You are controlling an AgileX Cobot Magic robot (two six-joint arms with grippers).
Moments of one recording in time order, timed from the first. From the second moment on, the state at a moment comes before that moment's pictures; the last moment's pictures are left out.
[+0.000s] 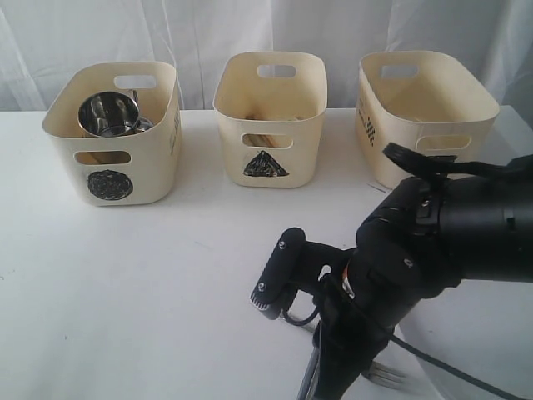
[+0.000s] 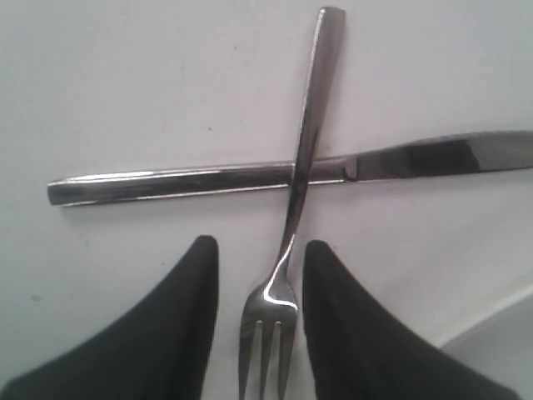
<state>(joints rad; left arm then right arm) -0.13 0.01 0.02 -0.21 0.22 0.24 0.64 1.60 -0.82 -0.09 0.63 -0.28</state>
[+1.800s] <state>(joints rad) -0.13 0.01 0.02 -0.21 0.22 0.24 0.60 1.61 -0.82 0.11 0.53 -0.33</state>
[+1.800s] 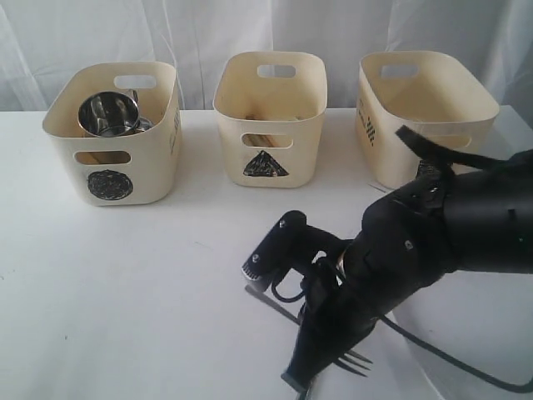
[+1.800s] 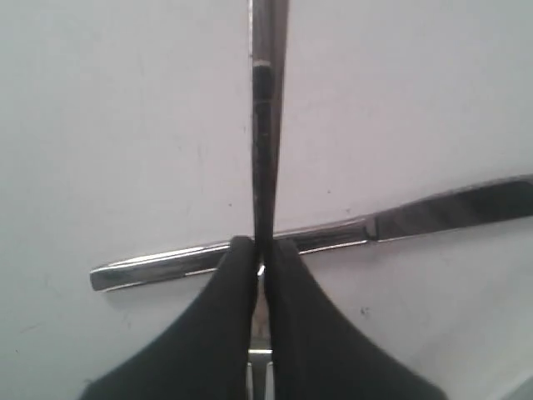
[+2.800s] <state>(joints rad) -0.13 0.01 0.02 -0.21 0.22 0.24 0.36 1.56 -0.97 0.18 -0.25 -0.18</state>
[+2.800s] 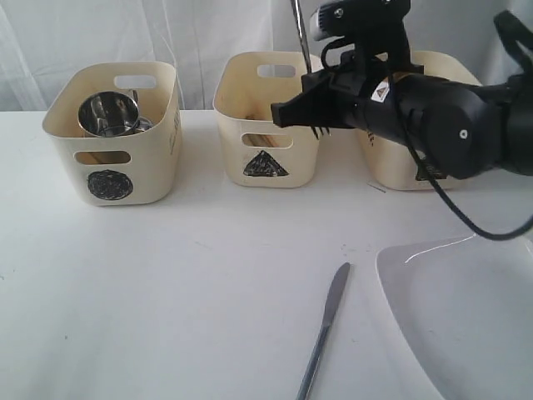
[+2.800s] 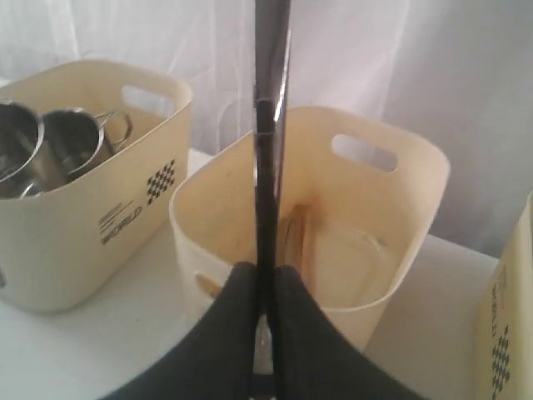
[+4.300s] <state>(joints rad) -0.13 0.01 0.02 -0.21 0.22 0.24 0.28 2.28 -1.82 0.19 -0.08 -0.18</state>
